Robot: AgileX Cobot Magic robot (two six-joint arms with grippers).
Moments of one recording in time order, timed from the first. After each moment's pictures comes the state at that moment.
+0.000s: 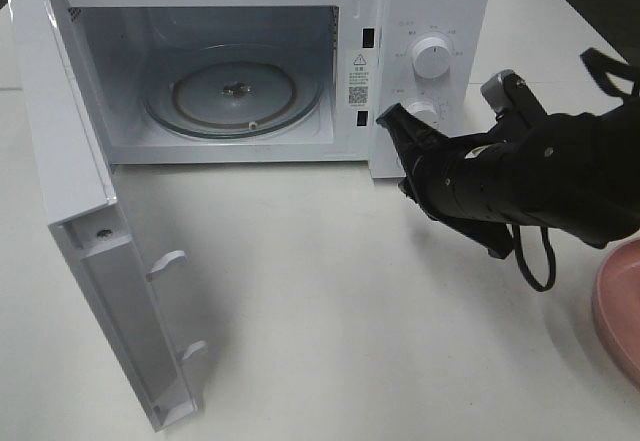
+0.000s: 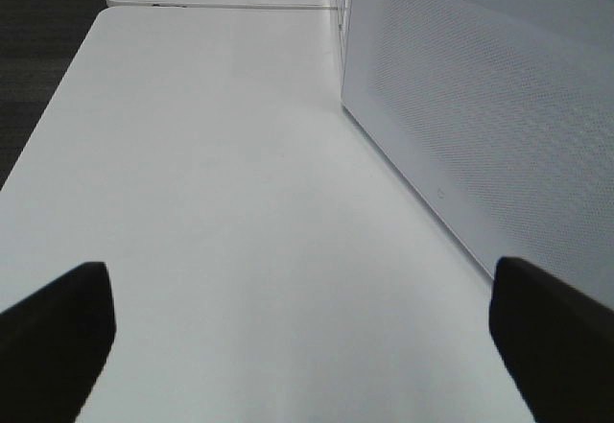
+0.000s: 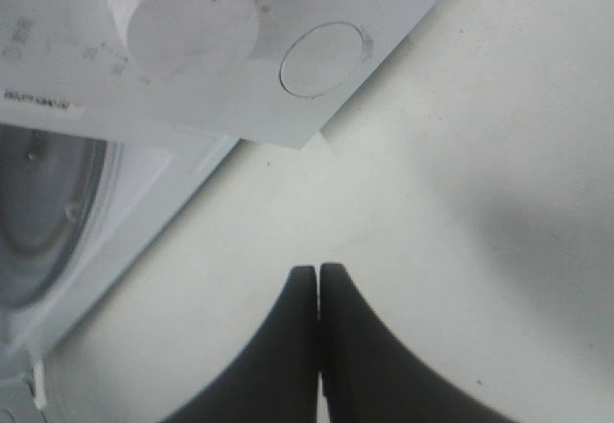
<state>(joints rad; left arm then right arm) -0.04 -0.01 -0.51 0.00 1.07 0.00 0.56 1.75 -0.70 0.83 -0.39 0.38</state>
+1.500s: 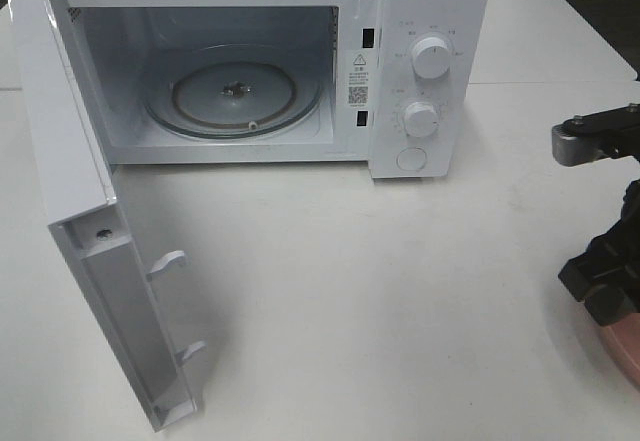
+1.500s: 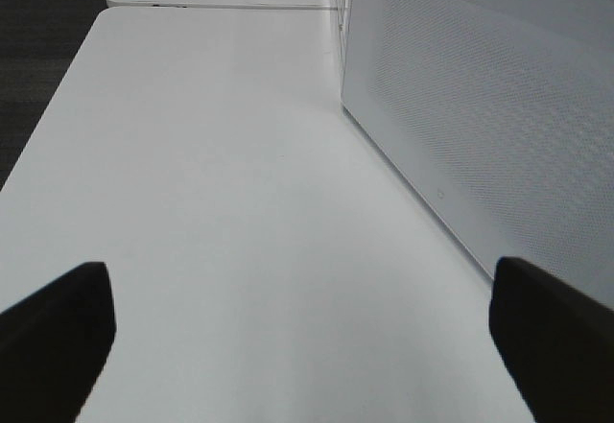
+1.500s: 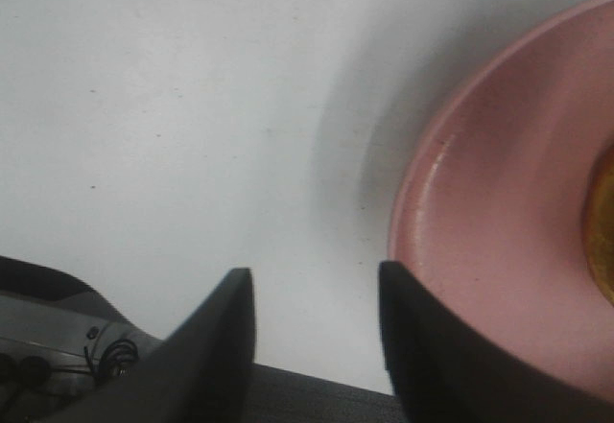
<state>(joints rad) -0.04 -0.01 -0.51 0.00 1.07 0.00 0.26 1.34 -0.71 -0.06 0.83 0.02</state>
